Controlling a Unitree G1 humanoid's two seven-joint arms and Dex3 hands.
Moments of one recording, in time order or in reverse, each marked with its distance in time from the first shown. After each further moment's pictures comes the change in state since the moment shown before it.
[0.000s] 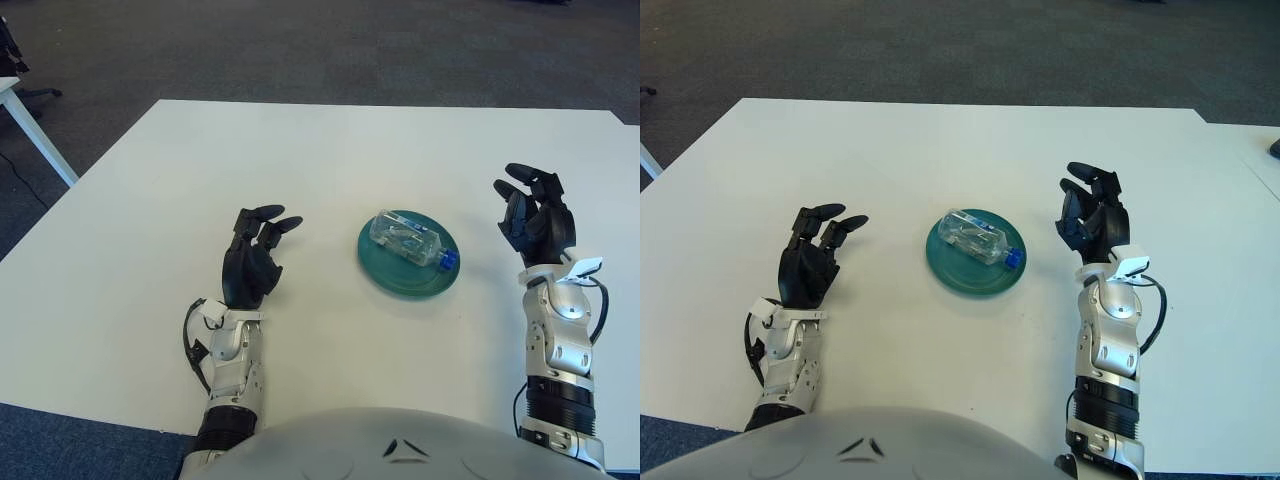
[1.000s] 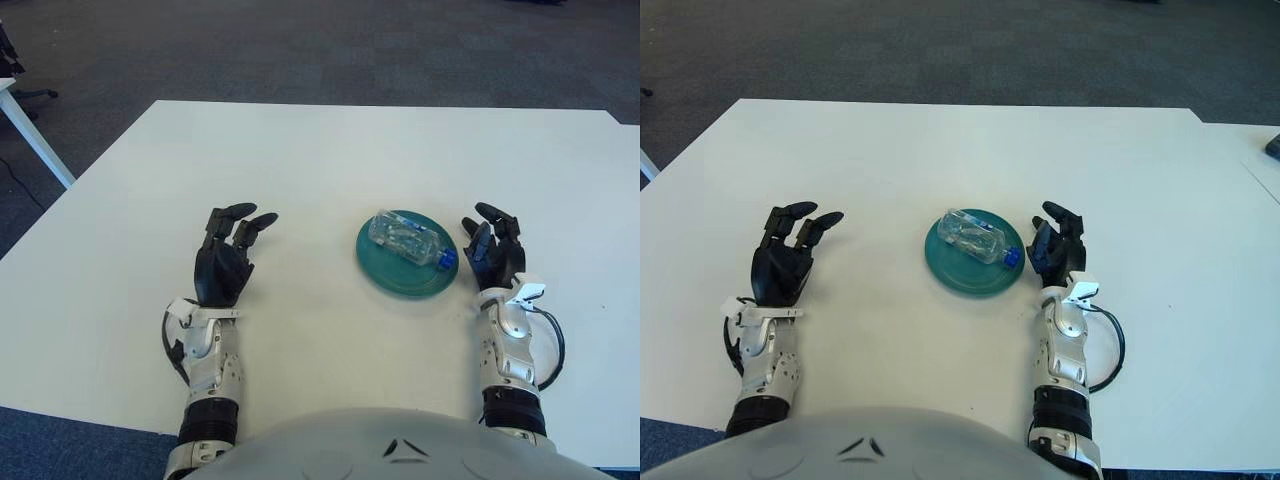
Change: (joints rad) left arm -0.029 0.045 0.141 0.028 -0.106 0.058 -0.152; right arm 0.008 0.117 0.071 0.287 0.000 -0.184 -0.077
